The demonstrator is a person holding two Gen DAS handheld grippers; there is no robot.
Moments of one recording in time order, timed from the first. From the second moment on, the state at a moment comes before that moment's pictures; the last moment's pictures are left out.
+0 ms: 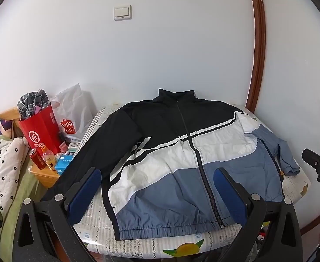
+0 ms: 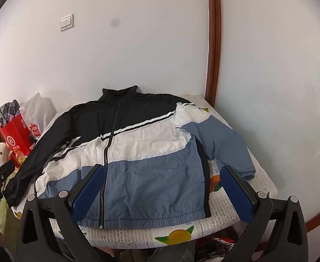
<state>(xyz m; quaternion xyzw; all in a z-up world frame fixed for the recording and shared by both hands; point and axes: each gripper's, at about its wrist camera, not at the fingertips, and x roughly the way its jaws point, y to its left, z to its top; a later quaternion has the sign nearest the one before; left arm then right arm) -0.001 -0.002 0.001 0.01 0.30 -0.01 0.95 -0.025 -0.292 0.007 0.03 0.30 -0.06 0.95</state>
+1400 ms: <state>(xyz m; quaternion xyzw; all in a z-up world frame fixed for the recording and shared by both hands) -0.002 0.001 0.006 0.01 0.30 0.00 0.96 -0.026 -0.290 0.010 0.03 0.30 -0.05 0.95</state>
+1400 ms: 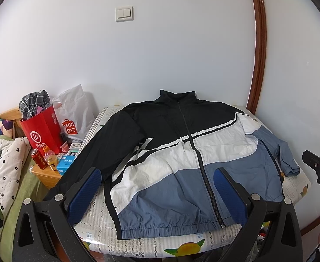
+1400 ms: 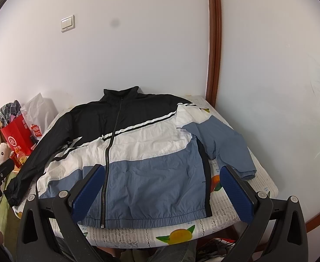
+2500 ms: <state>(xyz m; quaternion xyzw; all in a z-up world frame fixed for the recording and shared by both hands) 0.001 0.000 0.010 0.01 0.31 0.00 0.95 -0.024 -0.295 0.014 0.03 0.30 -0.05 0.95</state>
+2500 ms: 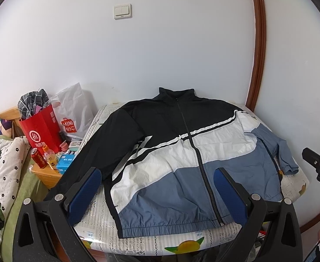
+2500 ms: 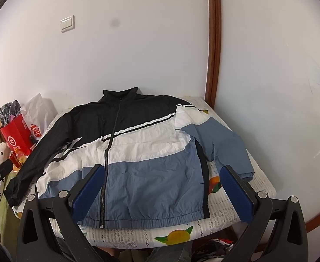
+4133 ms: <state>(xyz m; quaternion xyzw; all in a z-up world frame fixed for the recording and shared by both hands) 0.120 0.171 -0.169 -0.04 0.46 0.08 0.88 0.152 -0.166 -0.121 0.00 0.43 0.05 0.90</state>
